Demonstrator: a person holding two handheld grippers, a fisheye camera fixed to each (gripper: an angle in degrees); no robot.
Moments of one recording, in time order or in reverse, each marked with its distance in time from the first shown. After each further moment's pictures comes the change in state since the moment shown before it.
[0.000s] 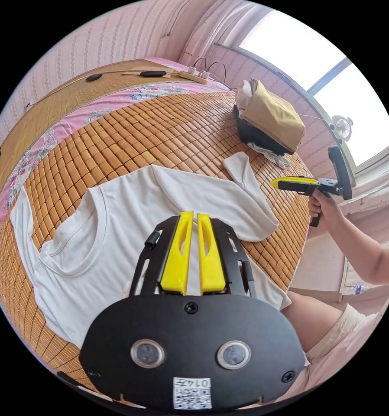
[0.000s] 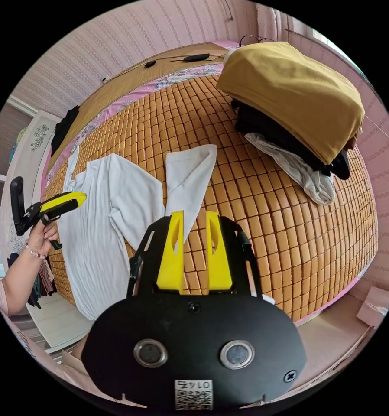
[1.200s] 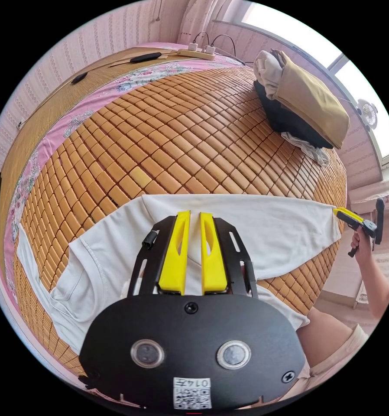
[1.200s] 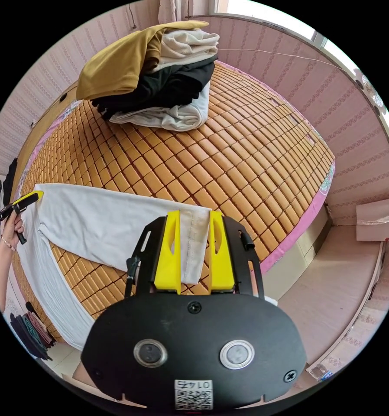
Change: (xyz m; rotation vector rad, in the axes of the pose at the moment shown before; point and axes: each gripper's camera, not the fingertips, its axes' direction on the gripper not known) left arm 0.024 -0.160 0.108 -0.134 -0.152 0.040; right arm 0.121 0.178 -0.007 0.002 0.271 0.361
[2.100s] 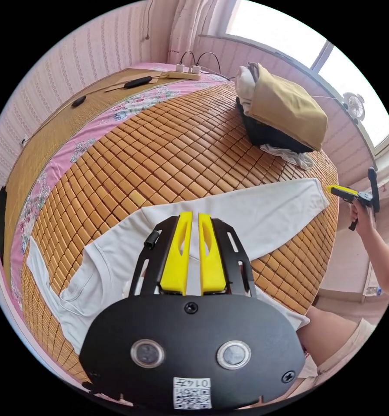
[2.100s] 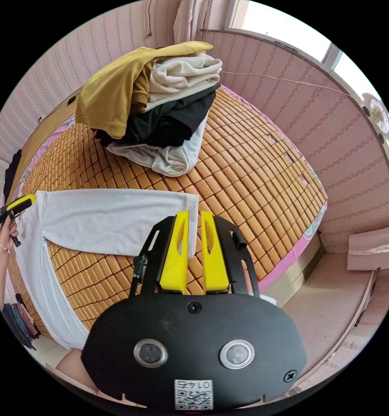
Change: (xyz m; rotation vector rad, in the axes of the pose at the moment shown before) left arm 0.026 0.046 -0.045 0.106 -0.021 0.056; right arm 0.038 -0.069 -0.117 0.063 -0.030 -0.098
